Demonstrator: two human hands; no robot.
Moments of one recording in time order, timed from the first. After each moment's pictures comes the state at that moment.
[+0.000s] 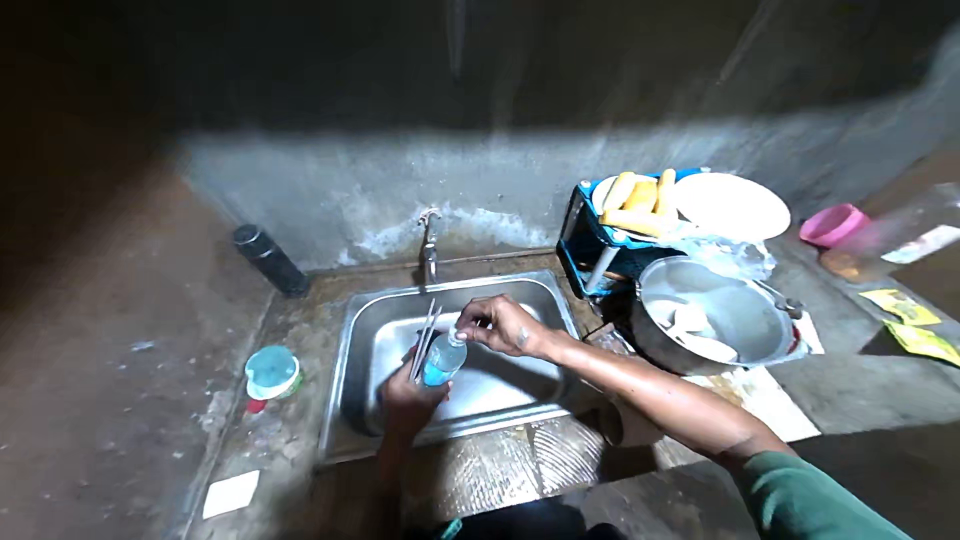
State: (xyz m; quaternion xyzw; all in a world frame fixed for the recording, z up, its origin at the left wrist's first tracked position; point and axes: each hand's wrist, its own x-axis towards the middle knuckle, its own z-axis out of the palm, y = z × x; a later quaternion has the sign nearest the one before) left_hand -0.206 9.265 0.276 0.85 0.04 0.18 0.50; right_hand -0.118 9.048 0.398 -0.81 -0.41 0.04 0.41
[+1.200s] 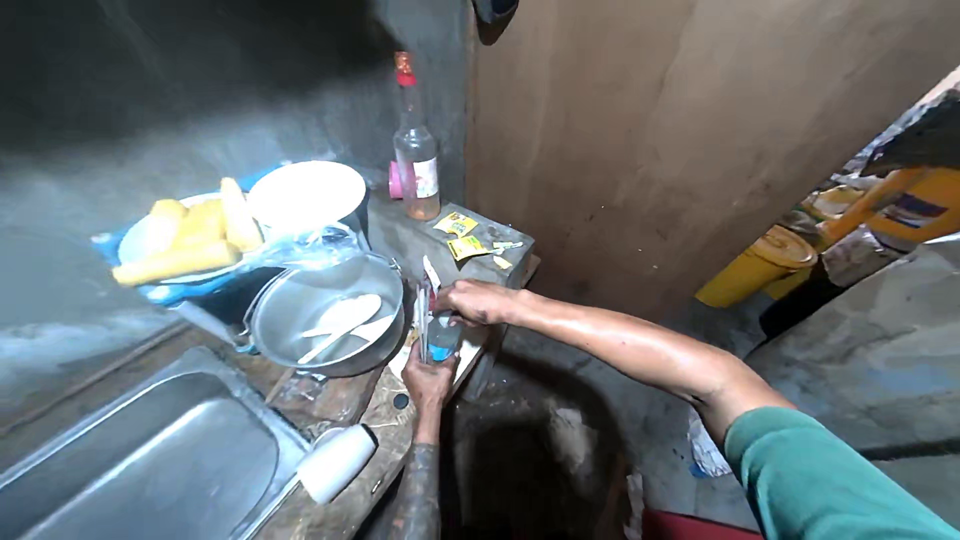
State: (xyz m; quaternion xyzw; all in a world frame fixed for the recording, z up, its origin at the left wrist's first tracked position) left_hand -0.267 8.689 0.224 0.81 -0.18 -0.01 0.55; right_hand -0.301 8.527 0.394 -0.98 -0.15 0.04 0.10
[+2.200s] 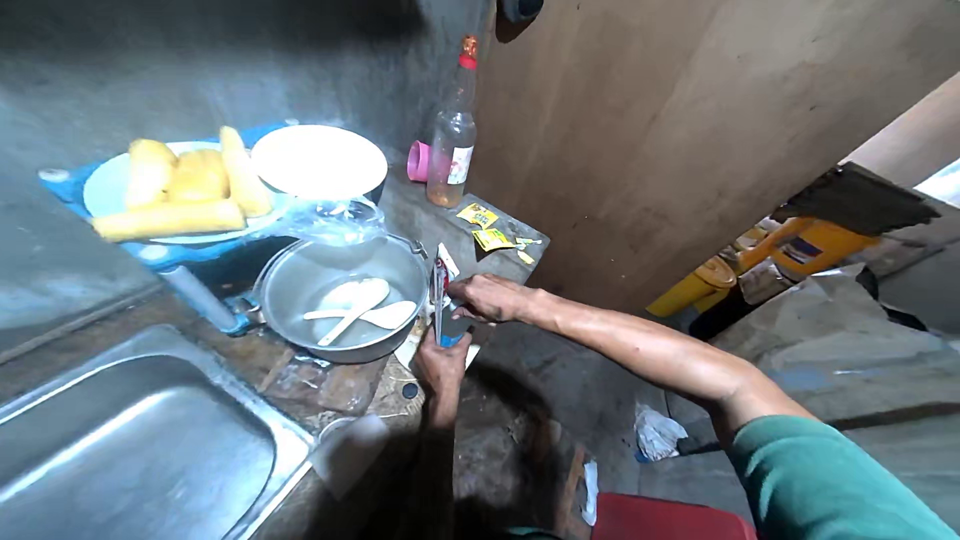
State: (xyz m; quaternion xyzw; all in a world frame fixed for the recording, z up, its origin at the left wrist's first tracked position) left_hand -0.257 8.697 0.241 0.79 -0.14 -0.05 0.60; right_hand -0.280 8.568 0.390 -0.99 -0.05 0.07 0.05
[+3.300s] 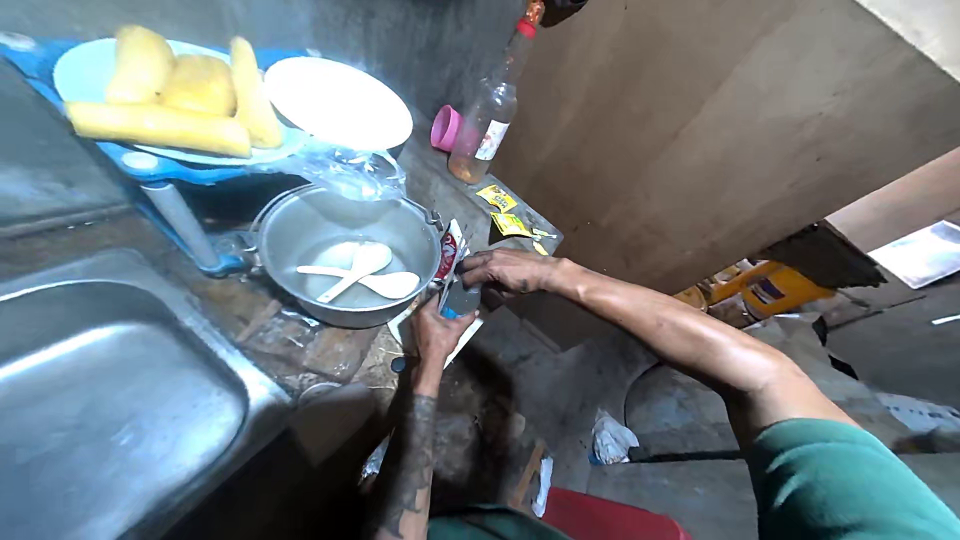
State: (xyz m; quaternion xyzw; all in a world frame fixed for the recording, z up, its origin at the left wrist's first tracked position) left_hand -0.228 8.706 0.249 0.80 -0.21 -0.13 0.55; right_hand -0.259 8.549 0.416 -0.95 -0.26 0.14 0.03
